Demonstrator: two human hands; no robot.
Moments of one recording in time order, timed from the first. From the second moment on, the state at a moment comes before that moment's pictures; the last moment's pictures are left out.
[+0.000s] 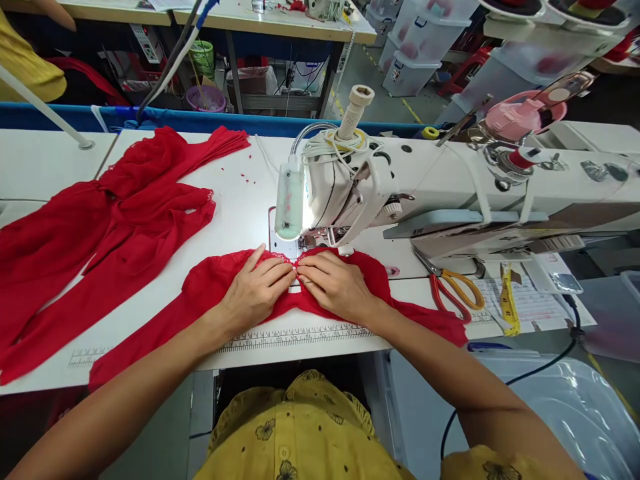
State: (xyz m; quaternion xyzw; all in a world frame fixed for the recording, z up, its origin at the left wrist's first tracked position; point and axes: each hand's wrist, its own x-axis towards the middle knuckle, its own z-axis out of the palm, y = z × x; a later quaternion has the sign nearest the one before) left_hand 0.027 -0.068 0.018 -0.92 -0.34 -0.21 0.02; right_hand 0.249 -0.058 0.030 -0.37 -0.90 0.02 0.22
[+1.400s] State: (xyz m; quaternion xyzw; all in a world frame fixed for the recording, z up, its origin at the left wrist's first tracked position) left_hand 0.013 -0.081 0.023 -0.89 -0.45 -0.08 -0.05; right_hand 0.267 -0.071 0.027 -0.42 -0.89 0.00 0.15
